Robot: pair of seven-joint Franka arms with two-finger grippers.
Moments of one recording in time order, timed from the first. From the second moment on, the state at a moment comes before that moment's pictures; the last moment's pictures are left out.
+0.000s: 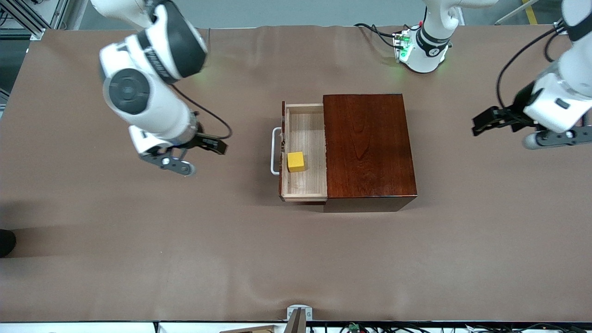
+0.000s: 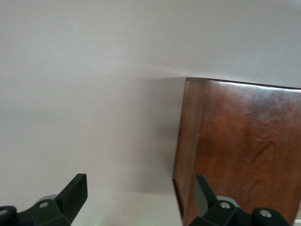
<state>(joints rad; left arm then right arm) -0.10 0.04 0.01 -1.58 -0.04 1.57 -0.19 0.47 0.32 0.02 -1.51 0.08 1.70 0.91</state>
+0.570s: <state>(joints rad) -0.08 0.04 0.00 -1.58 -0.04 1.59 -0.16 0.61 0.50 0.02 -1.40 0.12 1.88 1.49</state>
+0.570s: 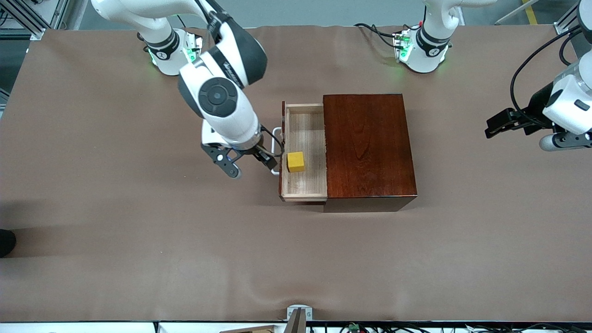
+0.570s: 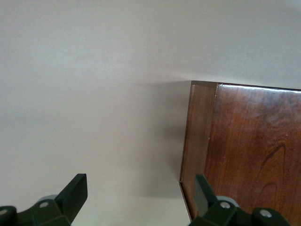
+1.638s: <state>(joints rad) -0.07 0.04 0.00 -1.59 -0.04 1.60 -0.16 0.71 0.66 0.02 -1.32 0.17 2.06 2.10</state>
